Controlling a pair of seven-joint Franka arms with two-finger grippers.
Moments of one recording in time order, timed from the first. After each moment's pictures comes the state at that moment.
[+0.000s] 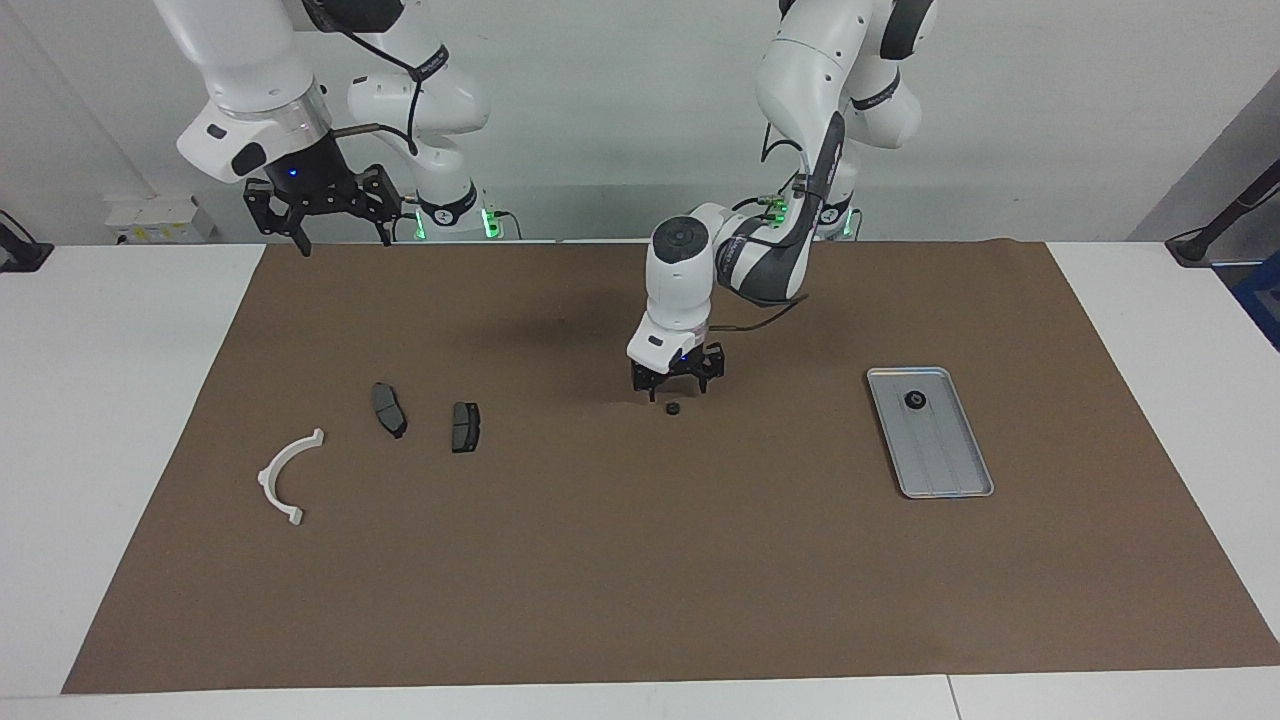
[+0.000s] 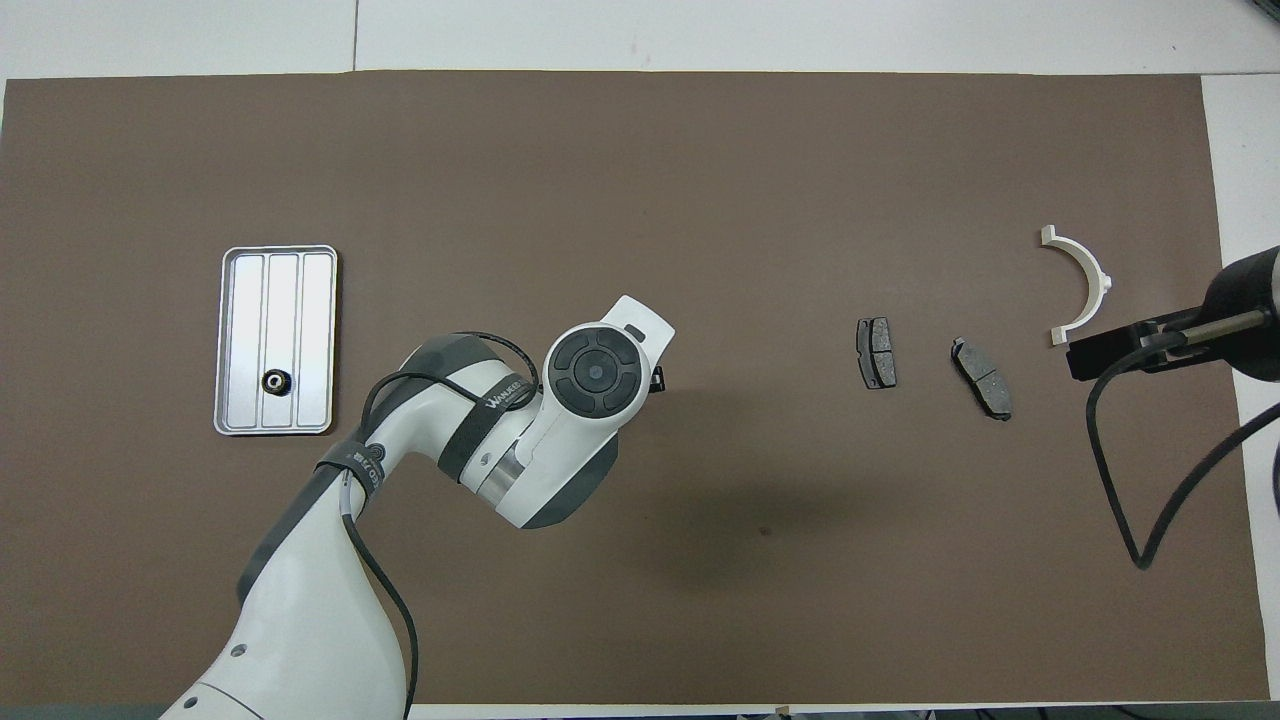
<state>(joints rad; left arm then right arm) -0.66 0.37 -0.05 -1.91 0.10 2.29 -0.84 0.01 -0.11 0.05 -1.66 -0.01 1.50 -0.09</state>
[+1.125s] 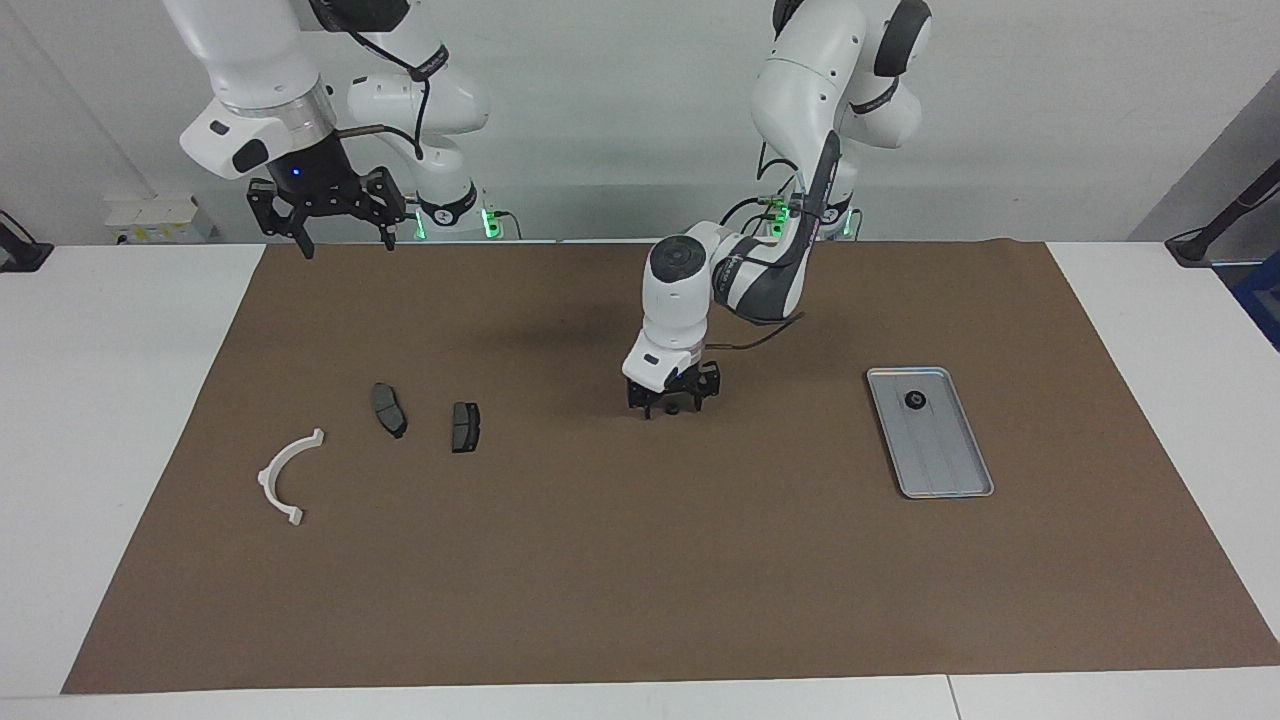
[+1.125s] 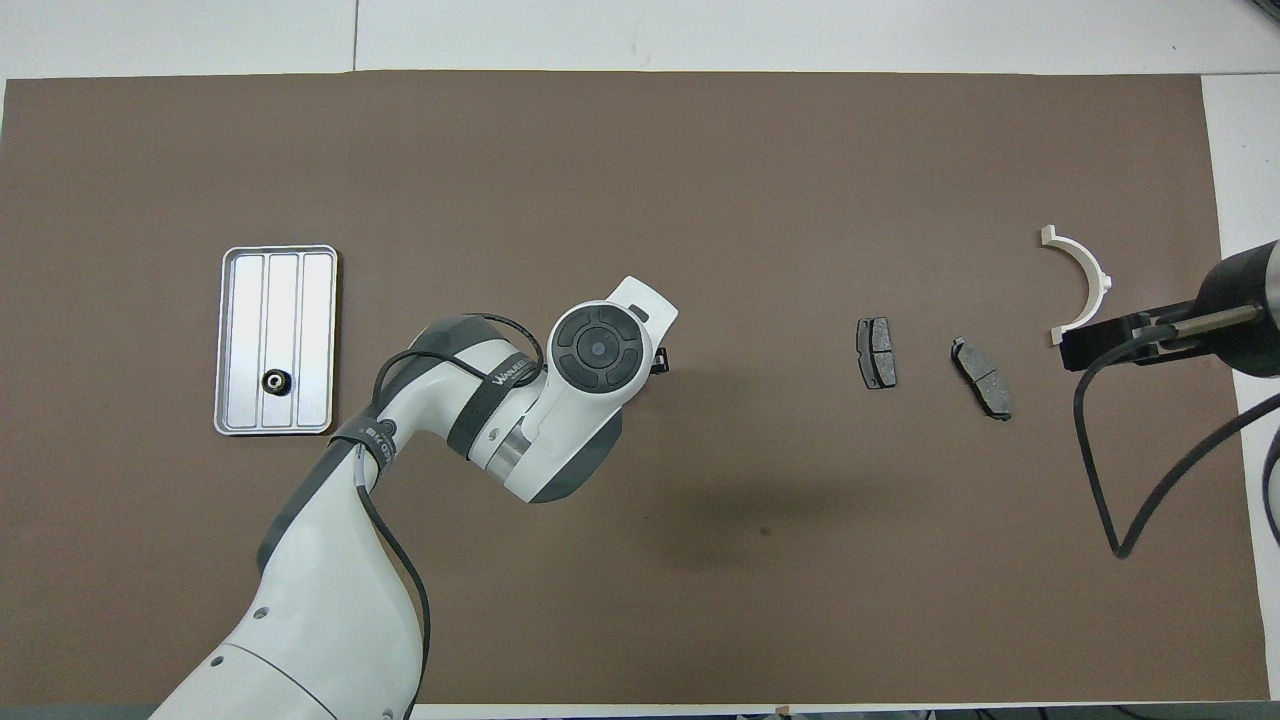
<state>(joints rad) -0.65 0.46 -0.05 -1.82 0.10 2.31 -0.82 0.02 -0.10 0.06 -1.67 -0.01 1.55 -0.05</state>
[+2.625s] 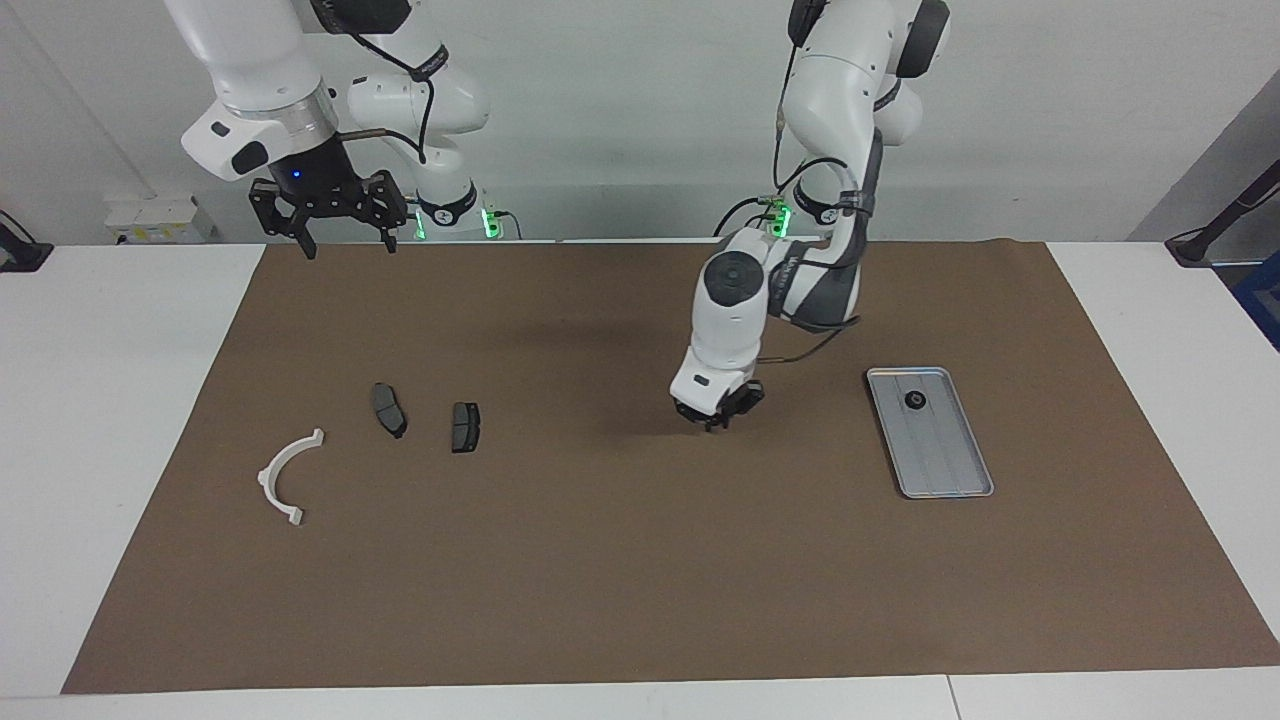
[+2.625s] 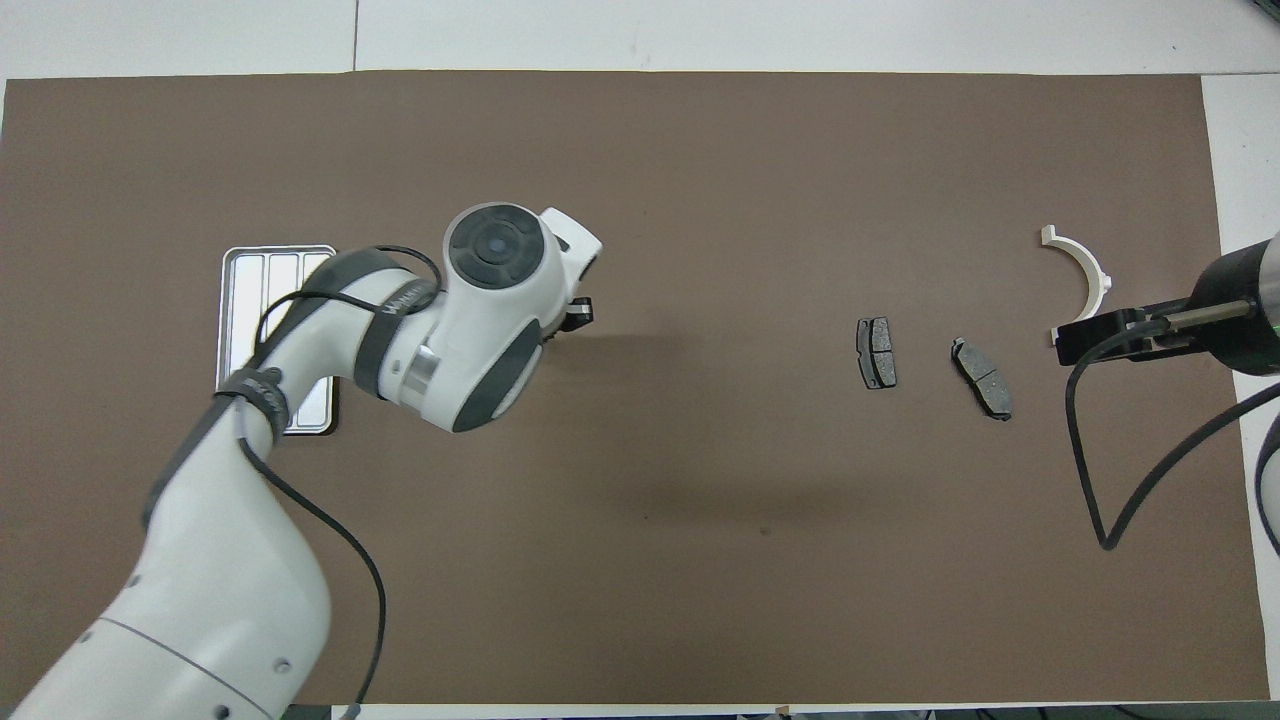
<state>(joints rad) -0.47 0.41 -0.04 -1.72 0.07 2.11 -0.58 0.02 -0.10 0.06 -1.67 -0.01 1.55 -0.01</state>
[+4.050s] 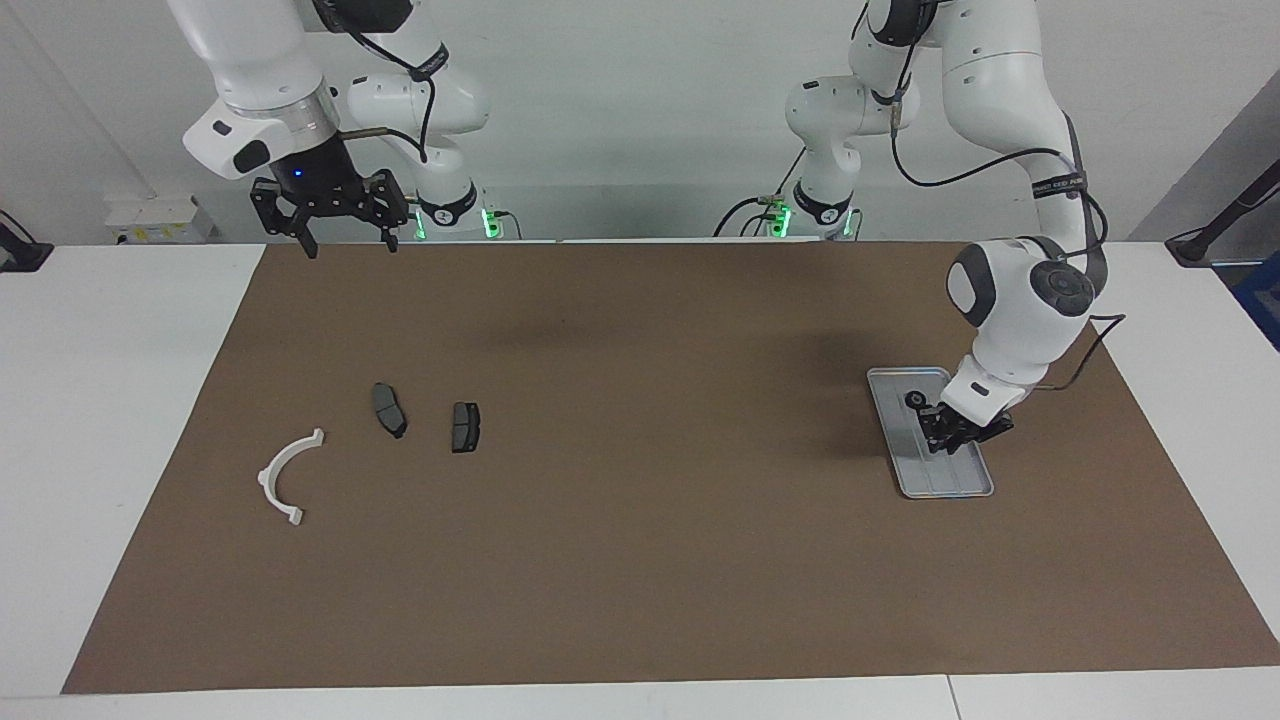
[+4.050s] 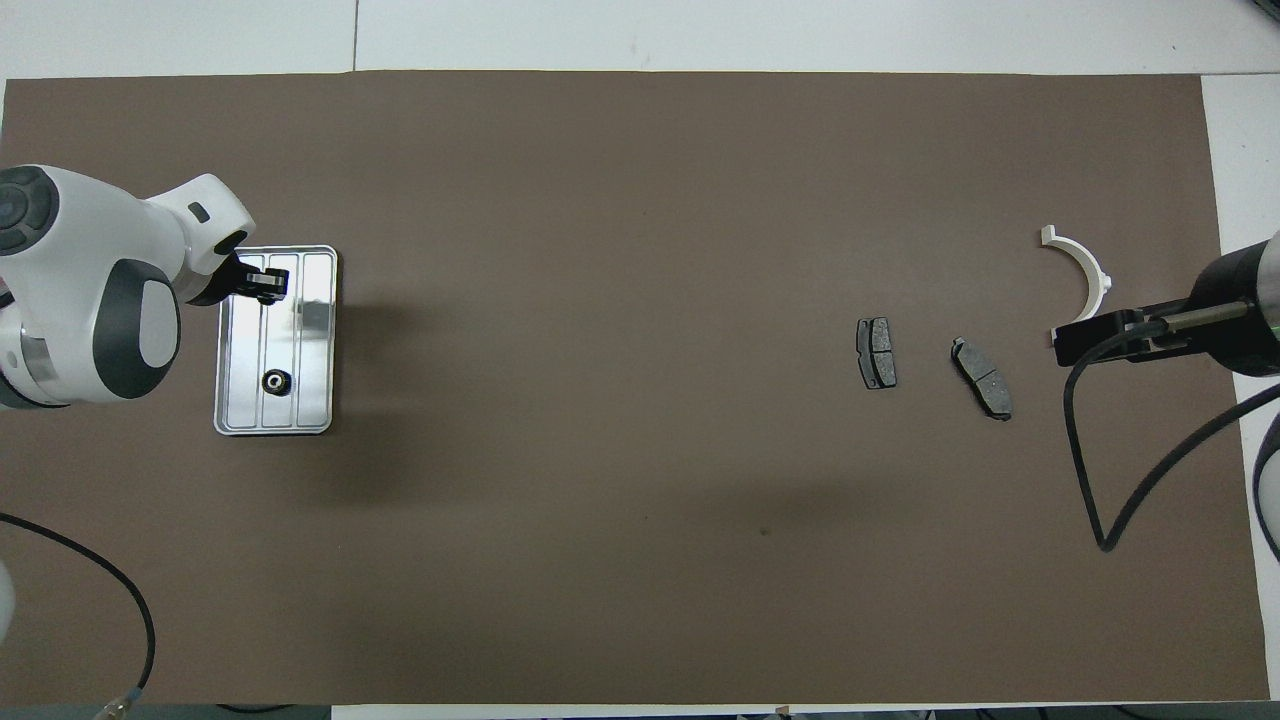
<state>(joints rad) 0.03 0.33 -0.04 -1.94 0.02 2.34 0.14 0.02 -0.10 0.06 -1.67 -0.01 1.55 -0.01</state>
